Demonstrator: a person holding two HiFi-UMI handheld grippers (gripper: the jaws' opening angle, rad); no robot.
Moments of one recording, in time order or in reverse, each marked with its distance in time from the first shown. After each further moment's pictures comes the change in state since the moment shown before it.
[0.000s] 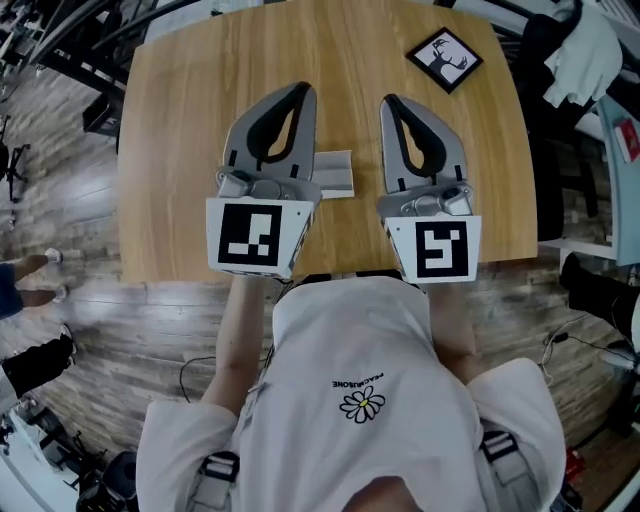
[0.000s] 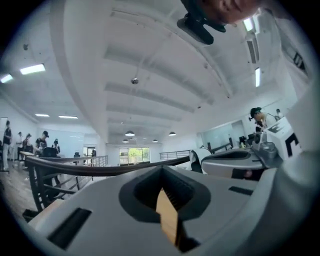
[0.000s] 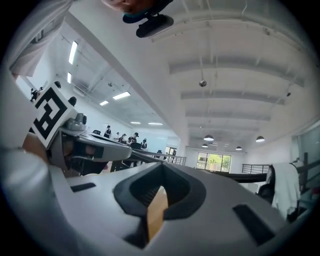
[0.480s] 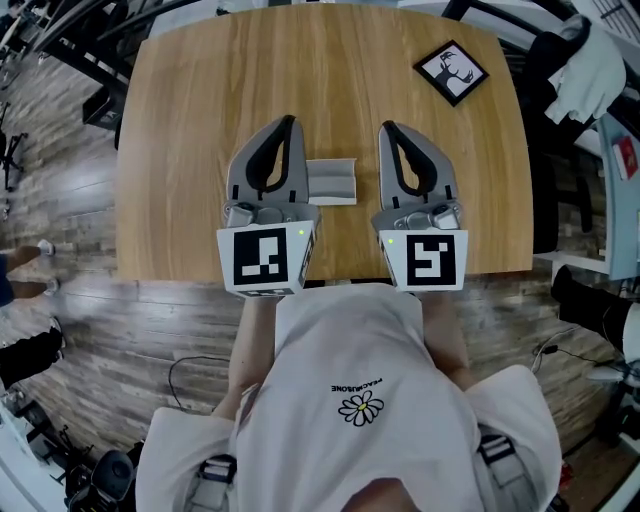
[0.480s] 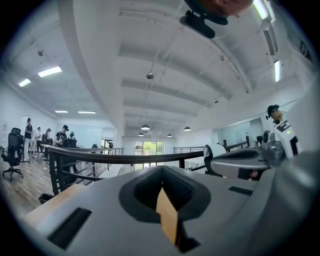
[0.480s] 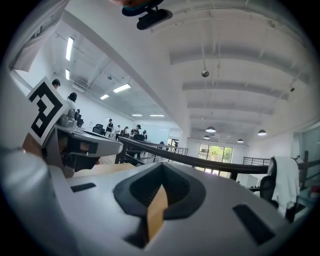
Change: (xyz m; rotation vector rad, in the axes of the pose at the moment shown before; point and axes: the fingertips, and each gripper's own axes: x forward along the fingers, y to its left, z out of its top) left arm -0.035 0.026 -0.049 -0.072 0.119 0.186; right arm 0.002 0.017 -0.033 -0.009 0.114 0.029
